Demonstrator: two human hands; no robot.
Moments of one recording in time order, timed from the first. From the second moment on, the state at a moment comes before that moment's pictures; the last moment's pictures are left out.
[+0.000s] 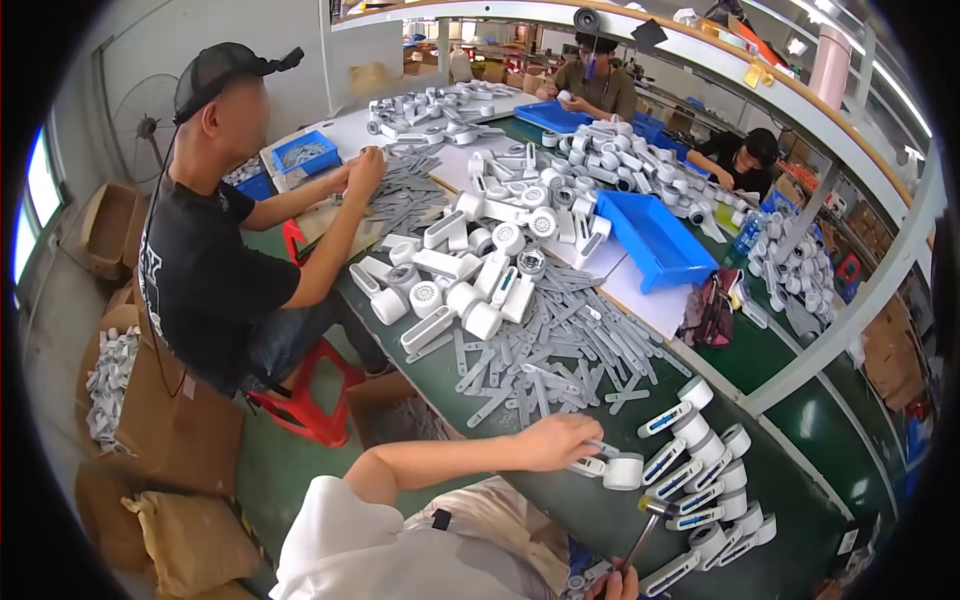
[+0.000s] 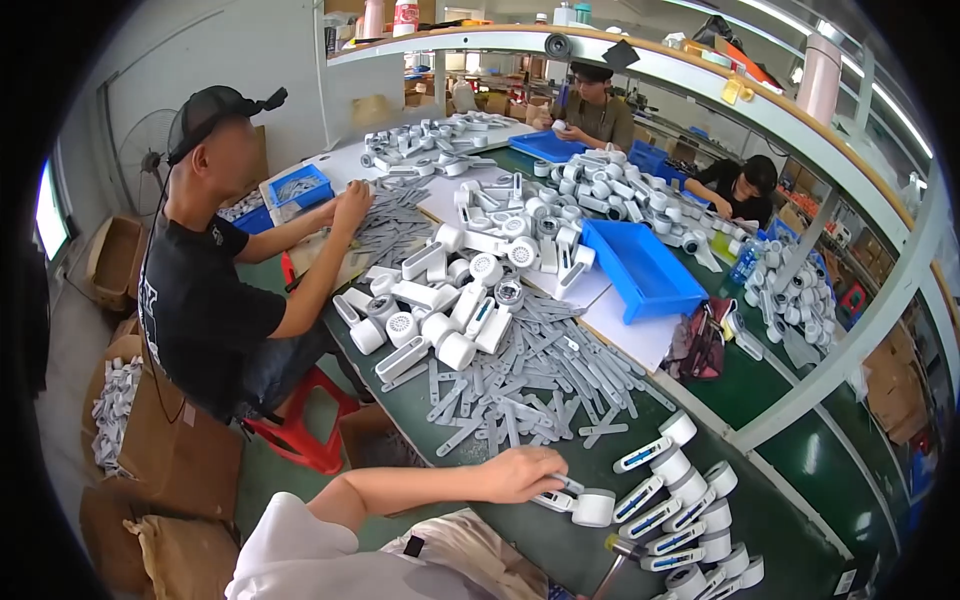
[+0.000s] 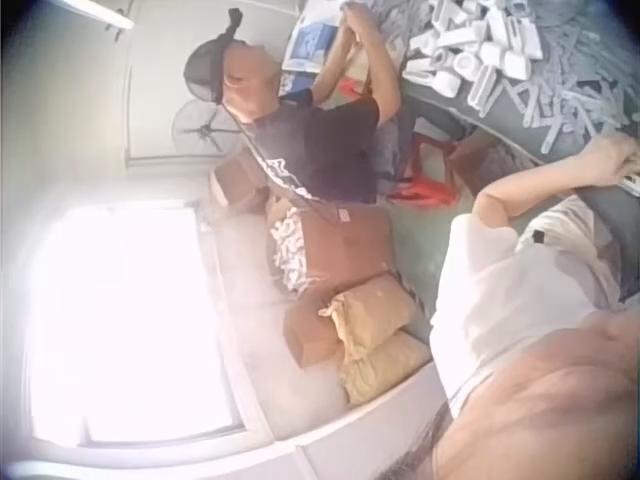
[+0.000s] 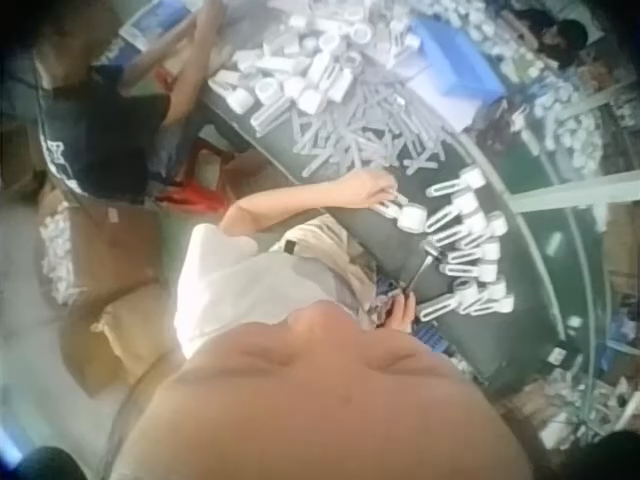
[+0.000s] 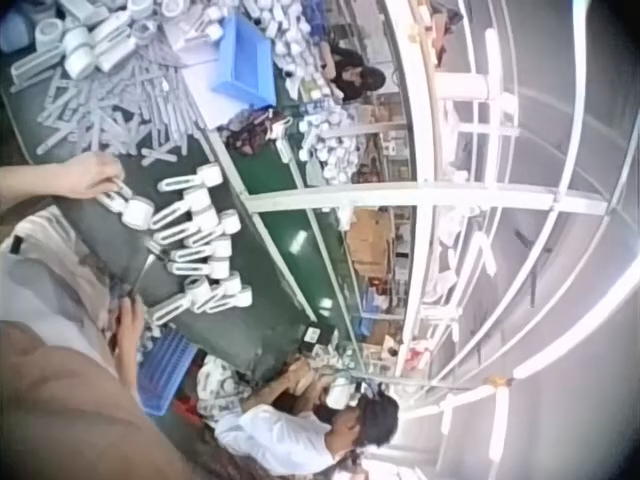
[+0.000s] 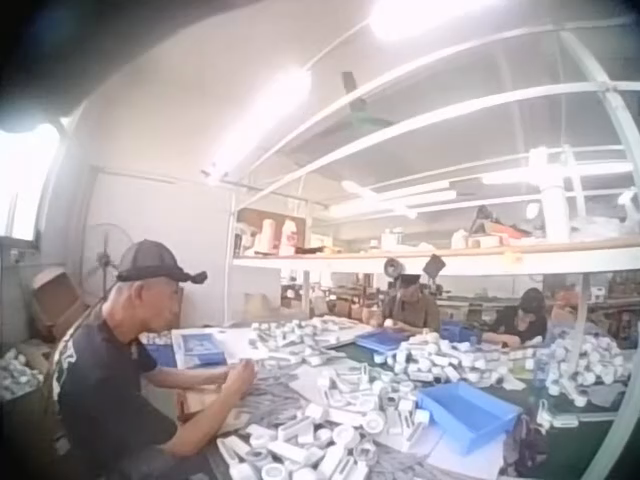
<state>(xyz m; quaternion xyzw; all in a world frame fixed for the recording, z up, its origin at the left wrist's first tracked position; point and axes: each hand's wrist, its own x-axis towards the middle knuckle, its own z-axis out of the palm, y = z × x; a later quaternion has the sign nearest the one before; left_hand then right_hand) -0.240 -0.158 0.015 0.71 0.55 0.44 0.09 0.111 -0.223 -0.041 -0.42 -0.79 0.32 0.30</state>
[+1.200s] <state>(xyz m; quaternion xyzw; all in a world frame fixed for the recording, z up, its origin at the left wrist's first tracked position) -0.222 -0.185 0.013 0.69 0.59 0.42 0.02 0.051 -0.241 0.011 -0.52 -0.64 0.49 0.29</state>
